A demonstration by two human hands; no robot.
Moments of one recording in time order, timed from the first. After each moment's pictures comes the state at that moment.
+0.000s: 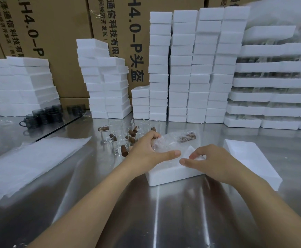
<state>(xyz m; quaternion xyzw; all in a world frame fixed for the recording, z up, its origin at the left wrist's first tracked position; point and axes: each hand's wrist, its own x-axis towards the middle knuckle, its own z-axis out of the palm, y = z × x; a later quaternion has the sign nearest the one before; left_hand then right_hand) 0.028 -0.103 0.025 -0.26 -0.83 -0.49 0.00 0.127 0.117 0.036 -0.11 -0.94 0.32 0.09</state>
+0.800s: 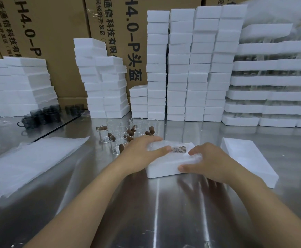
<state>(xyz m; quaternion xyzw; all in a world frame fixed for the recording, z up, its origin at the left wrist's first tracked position) 0.022 -0.116 0.031 -0.30 -0.87 -0.40 0.00 0.124 0.120 0.029 -0.11 -0.96 0.26 0.07</state>
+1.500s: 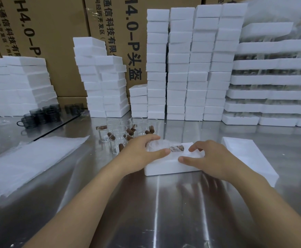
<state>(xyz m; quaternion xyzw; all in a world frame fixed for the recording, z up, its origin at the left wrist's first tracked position) 0.015 -0.119 0.026 -0.31 -0.86 -0.40 0.00 0.128 0.119 0.033 -0.11 -0.95 0.28 0.10</state>
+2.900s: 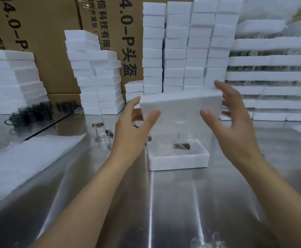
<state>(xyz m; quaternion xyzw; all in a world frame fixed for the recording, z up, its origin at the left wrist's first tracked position) 0.036 -0.121 0.058 -0.30 -0.68 -0.65 0.18 0.152 0.097 0.076 0.04 -0.79 0.39 0.48</state>
